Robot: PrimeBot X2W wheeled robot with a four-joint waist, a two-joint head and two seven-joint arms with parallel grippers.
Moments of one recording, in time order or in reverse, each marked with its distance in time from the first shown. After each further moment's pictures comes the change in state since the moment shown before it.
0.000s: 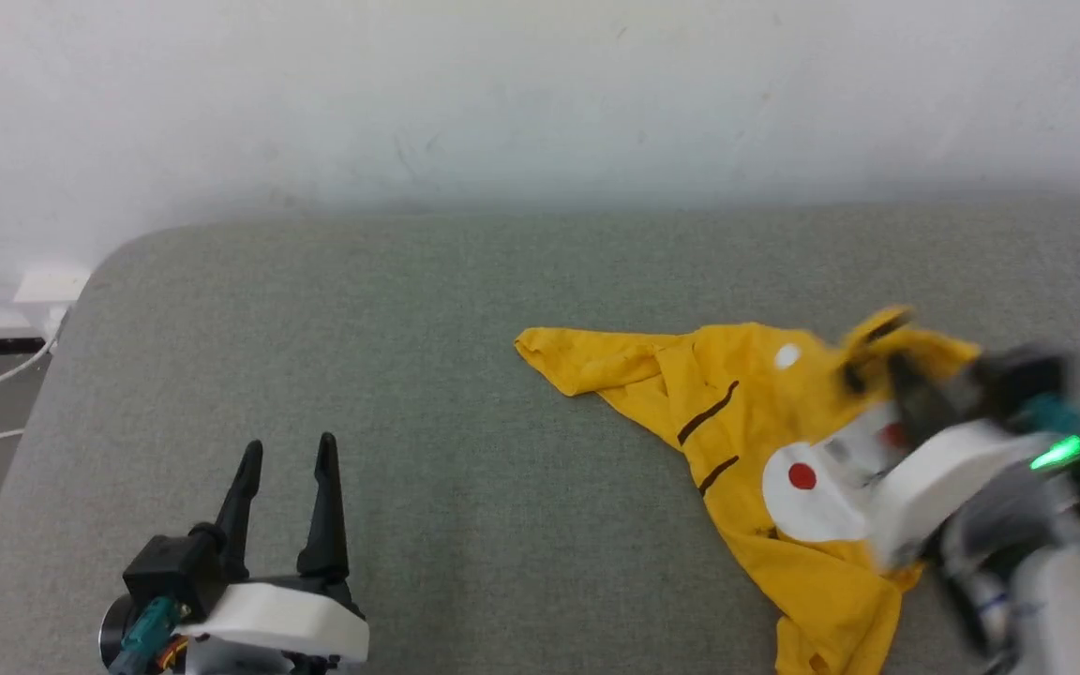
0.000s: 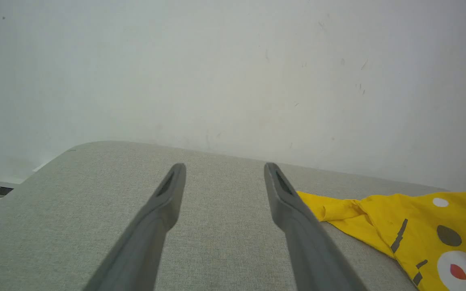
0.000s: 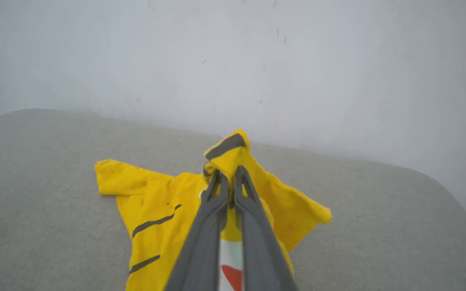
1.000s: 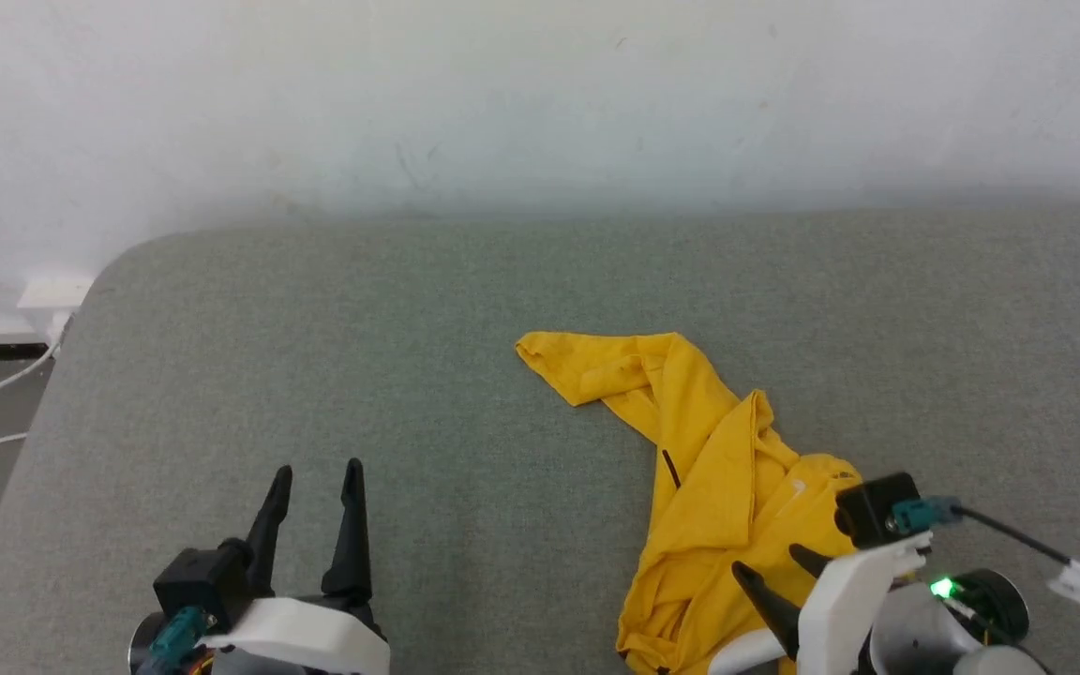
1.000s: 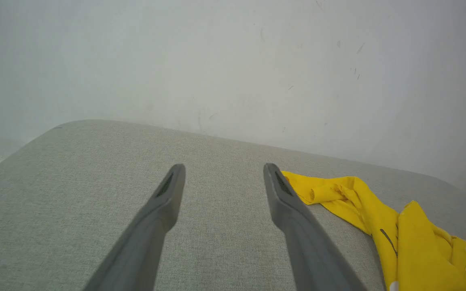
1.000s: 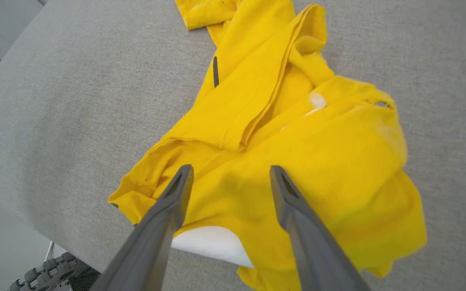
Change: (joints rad) left arm 0.018 -0.008 -0.035 0.040 -0.031 -0.003 0.009; right arm 0.231 -0.010 0.249 -0.026 0.250 0.000 0.316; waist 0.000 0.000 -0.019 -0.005
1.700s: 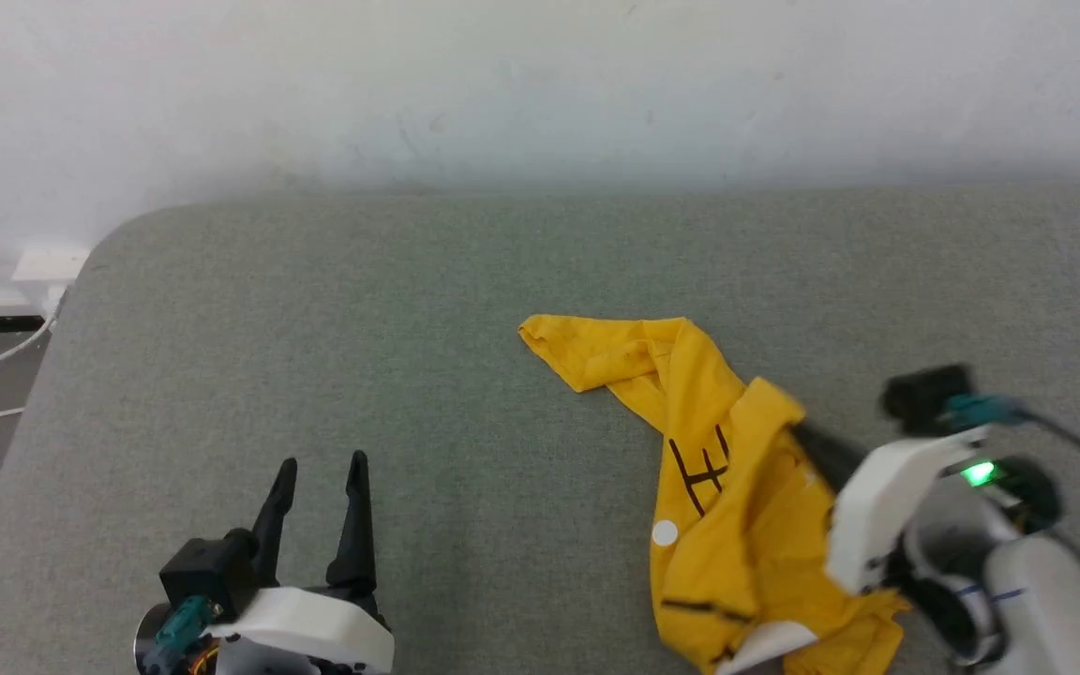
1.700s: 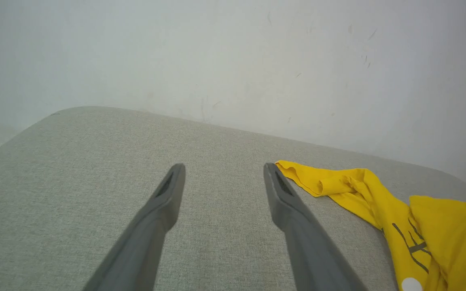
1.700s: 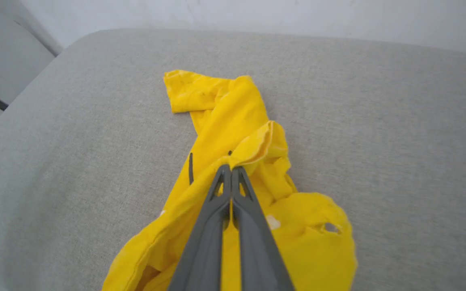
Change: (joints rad) left arm -0.025 -0.008 -0.011 0.023 0.000 0.001 0.000; right arm -0.232 -0.045 0.028 0.169 0.086 0.000 -0.104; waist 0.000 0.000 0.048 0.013
